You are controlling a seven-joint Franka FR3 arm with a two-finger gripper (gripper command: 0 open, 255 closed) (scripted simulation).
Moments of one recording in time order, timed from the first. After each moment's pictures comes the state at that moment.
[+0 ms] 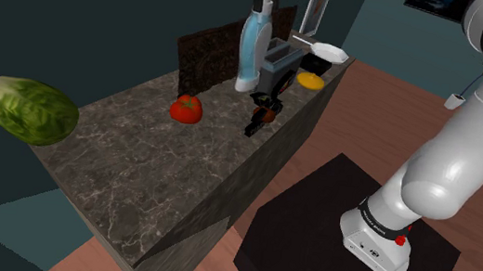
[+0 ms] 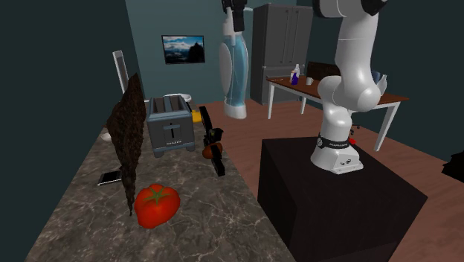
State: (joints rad) arm 0.15 0.09 0.29 -1.22 0.00 1.18 0.31
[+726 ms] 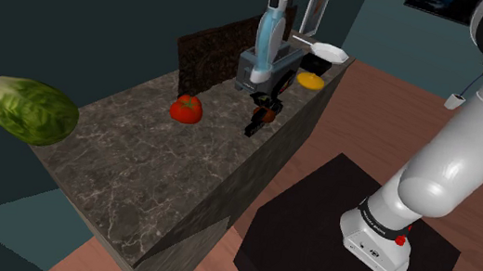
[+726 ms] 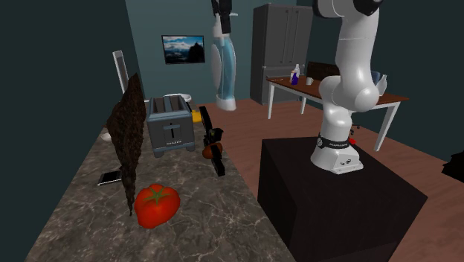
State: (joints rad) arm 0.06 0.07 0.22 -1.24 -0.01 1.18 0.17
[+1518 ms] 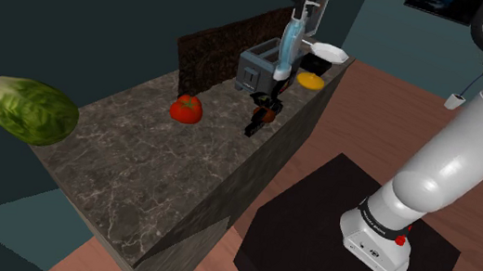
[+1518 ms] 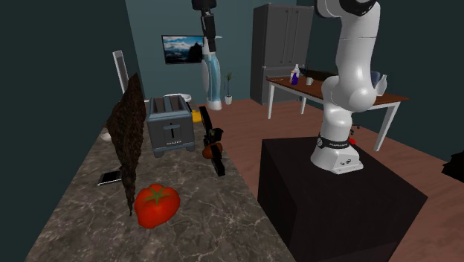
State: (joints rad) arm -0.09 0.05 0.09 -1.40 -0.03 1.33 -0.12
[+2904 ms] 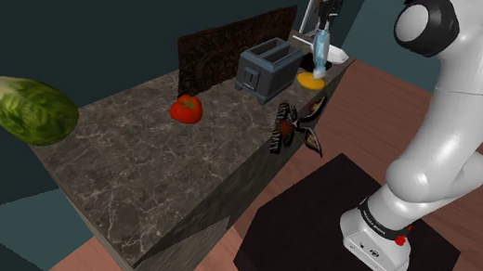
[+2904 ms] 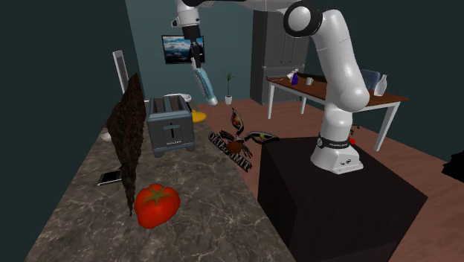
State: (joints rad) arm -0.34 0.45 -0.08 -1.06 -0.04 1.40 -0.54
